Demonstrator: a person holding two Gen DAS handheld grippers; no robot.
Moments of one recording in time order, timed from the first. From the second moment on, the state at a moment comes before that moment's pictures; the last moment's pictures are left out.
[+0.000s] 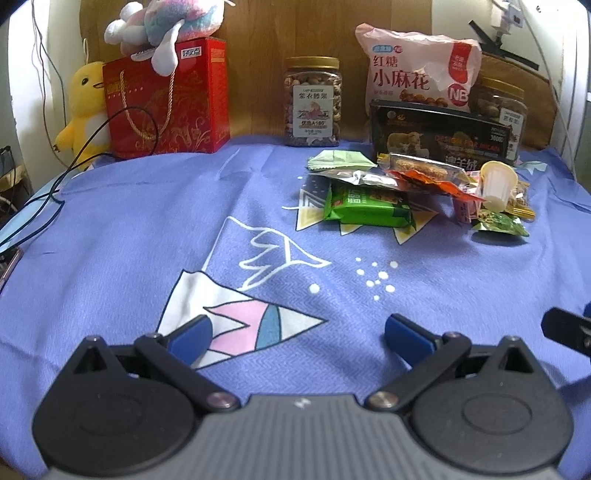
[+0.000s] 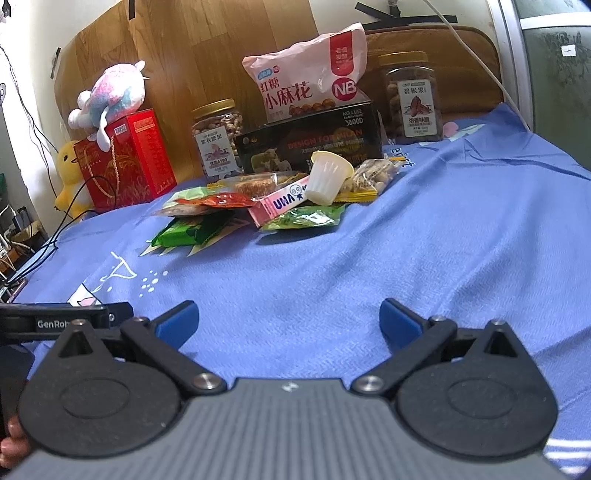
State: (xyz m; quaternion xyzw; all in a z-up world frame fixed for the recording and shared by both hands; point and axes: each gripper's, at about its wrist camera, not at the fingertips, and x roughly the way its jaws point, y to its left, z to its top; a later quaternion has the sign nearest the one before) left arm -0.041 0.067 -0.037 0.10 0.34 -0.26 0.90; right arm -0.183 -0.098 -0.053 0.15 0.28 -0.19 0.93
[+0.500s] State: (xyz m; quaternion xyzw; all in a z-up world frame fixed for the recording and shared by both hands) left arm -0.025 0.077 -0.033 0.07 0.34 -0.28 0.89; right arm -0.139 -0.104 -0.038 0.12 0.29 -0.11 0.94
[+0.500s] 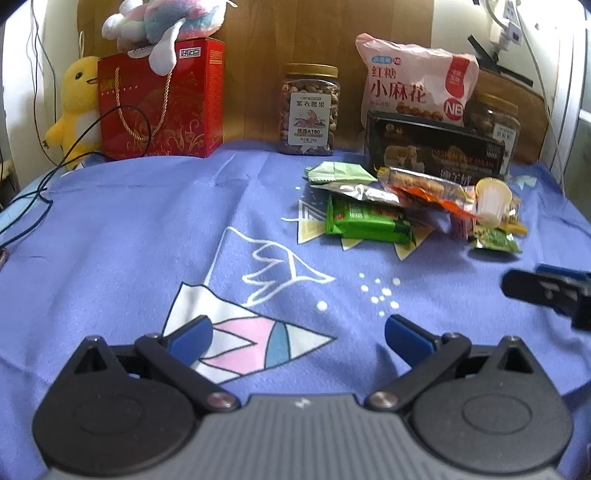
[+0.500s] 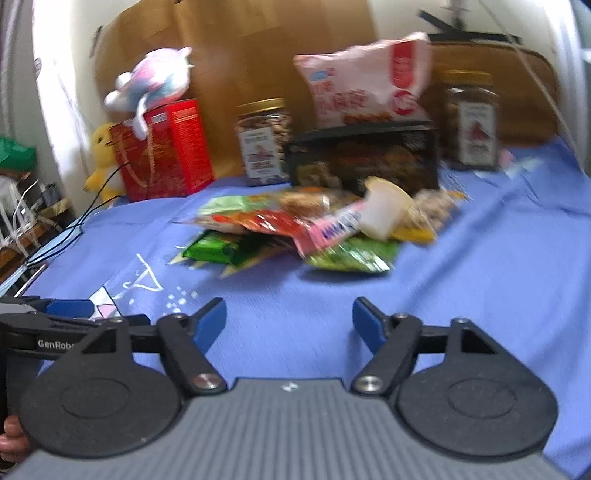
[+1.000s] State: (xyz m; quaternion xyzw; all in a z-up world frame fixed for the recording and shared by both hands) left arm -0.019 0.101 -0.016 0.04 0.30 -0.29 0.91; right arm -0.085 -0.208 -0.070 0.56 0.27 -0.03 0.78
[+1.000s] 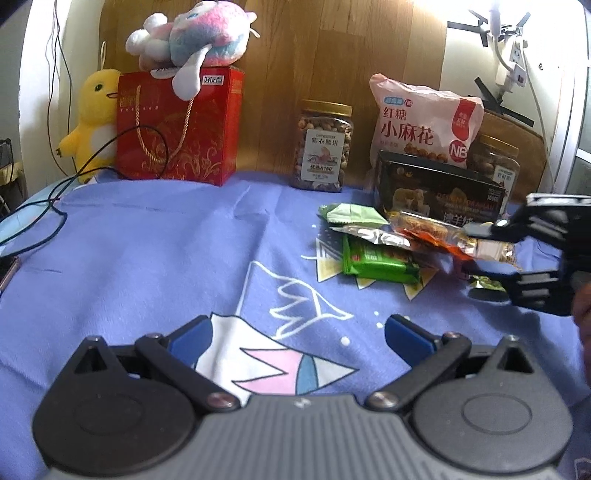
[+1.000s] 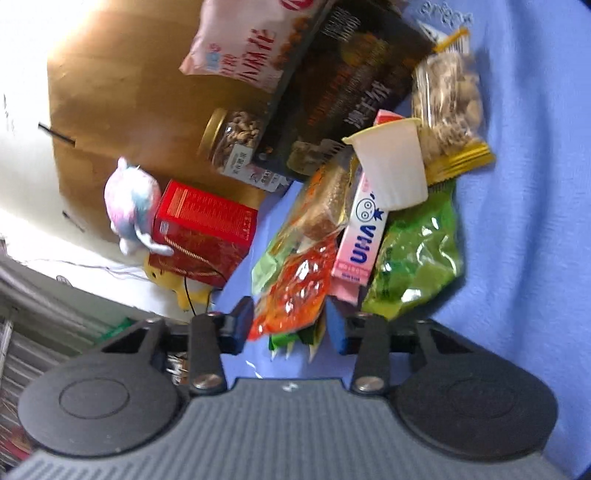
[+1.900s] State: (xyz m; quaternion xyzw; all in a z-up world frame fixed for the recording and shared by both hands) left arm -0.023 0.045 0.000 0.00 0.37 -0.50 0.79; right arm -0.198 -0.152 -0.031 0.28 0.30 -0.06 0.91
